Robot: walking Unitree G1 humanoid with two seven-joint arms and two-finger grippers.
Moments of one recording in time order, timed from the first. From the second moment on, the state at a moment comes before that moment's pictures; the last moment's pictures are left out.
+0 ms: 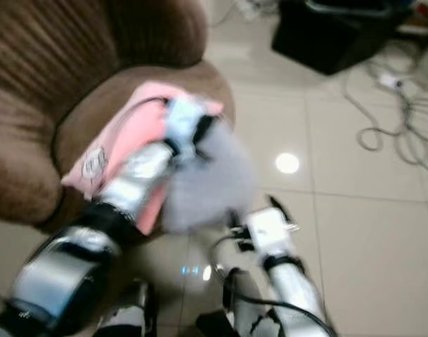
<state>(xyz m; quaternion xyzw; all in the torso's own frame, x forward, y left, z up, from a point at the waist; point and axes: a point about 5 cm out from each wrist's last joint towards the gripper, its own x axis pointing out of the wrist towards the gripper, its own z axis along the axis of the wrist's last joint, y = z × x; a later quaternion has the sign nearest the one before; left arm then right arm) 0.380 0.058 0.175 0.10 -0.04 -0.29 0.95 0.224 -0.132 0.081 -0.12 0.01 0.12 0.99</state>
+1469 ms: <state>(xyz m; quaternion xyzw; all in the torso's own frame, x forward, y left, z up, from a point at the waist) 0.381 0.108 0.143 0.12 0.01 -0.17 0.98 0.279 -0.121 0.070 -0.09 0.01 0.16 0.98</state>
